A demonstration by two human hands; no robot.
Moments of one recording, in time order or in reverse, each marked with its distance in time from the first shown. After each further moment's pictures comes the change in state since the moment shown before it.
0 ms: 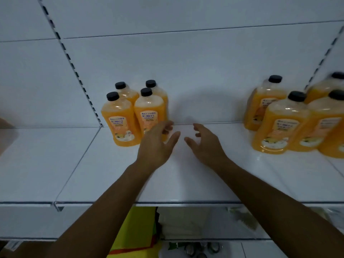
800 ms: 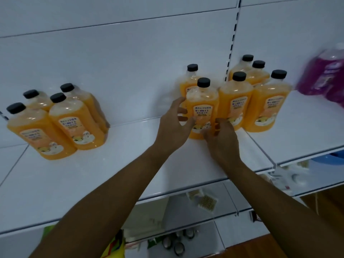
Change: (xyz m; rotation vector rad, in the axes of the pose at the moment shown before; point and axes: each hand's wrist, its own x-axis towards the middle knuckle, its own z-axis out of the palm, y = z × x) left_hand 0.028 0.158 0.147 -0.358 -0.214 0.055; right_hand -0.061 0.130 -0.139 0.004 0.457 0.227
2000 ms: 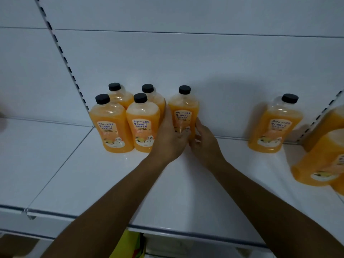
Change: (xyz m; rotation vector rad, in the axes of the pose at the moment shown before) left_hand 0.000 -0.091 -0.143 0.073 0.261 -0.236; right_hand 0.022 -0.129 0.165 0.224 -0.535 -0.306
